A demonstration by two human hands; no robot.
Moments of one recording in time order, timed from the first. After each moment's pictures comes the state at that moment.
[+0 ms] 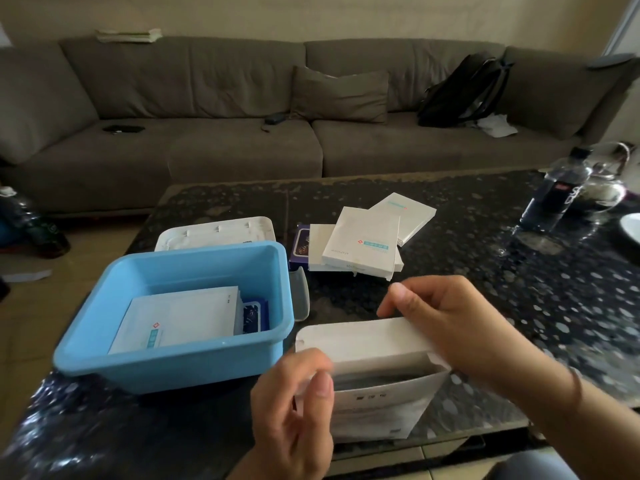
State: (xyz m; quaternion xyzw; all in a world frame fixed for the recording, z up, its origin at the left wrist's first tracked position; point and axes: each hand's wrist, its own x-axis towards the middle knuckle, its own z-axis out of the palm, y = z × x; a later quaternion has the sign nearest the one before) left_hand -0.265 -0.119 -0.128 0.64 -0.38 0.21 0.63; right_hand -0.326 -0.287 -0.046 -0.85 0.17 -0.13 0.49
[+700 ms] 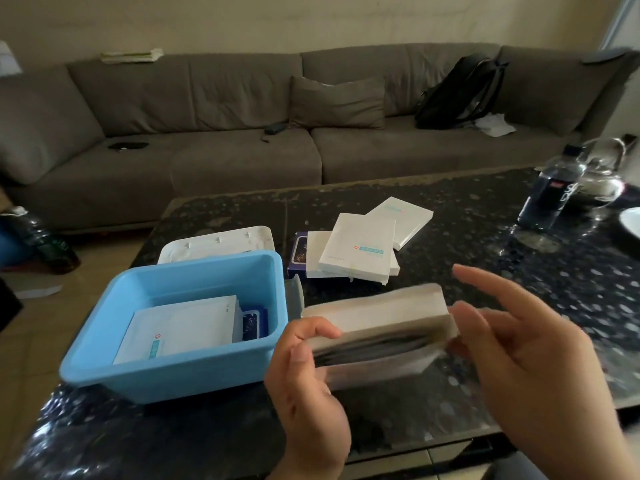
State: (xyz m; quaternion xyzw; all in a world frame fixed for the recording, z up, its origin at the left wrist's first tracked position) left_hand -0.277 -0.158 -0.110 0.54 -0.21 0.10 0.81; right_hand -0.383 -0.268 -0.048 -0.80 0.22 -0.41 0.37
